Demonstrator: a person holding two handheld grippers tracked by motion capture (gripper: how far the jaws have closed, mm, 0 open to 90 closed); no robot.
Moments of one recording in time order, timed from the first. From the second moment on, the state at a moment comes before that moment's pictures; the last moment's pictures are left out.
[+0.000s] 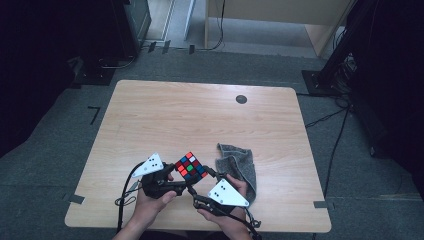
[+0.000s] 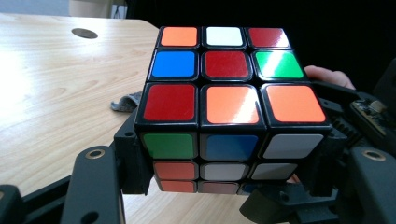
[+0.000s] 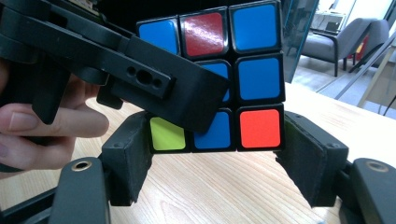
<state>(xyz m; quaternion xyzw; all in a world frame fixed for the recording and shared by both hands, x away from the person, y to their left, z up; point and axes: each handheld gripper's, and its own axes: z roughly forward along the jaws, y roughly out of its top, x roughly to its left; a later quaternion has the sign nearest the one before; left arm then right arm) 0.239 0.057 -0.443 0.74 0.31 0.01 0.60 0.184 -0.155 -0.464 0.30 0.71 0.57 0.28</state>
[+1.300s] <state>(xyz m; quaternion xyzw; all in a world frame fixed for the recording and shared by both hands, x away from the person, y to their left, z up) 0.239 0.077 -0.451 0.78 0.24 0.19 0.55 0.208 -0.206 -0.442 0.42 0.73 0.50 0.20</state>
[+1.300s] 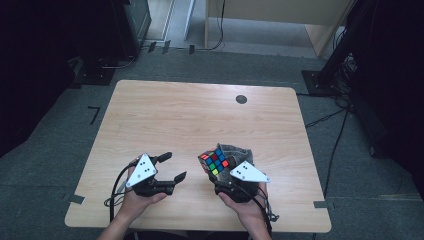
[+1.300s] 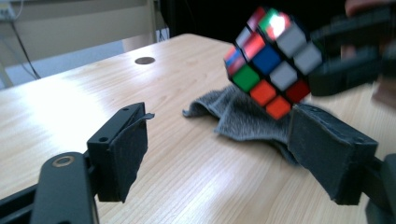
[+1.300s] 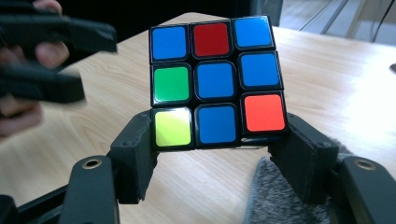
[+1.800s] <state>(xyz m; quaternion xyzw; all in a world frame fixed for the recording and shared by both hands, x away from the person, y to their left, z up) 0.217 0.043 -0.465 0.82 0.14 0.28 0.47 0.198 -0.178 -0.434 0.42 0.74 0.50 0.14</state>
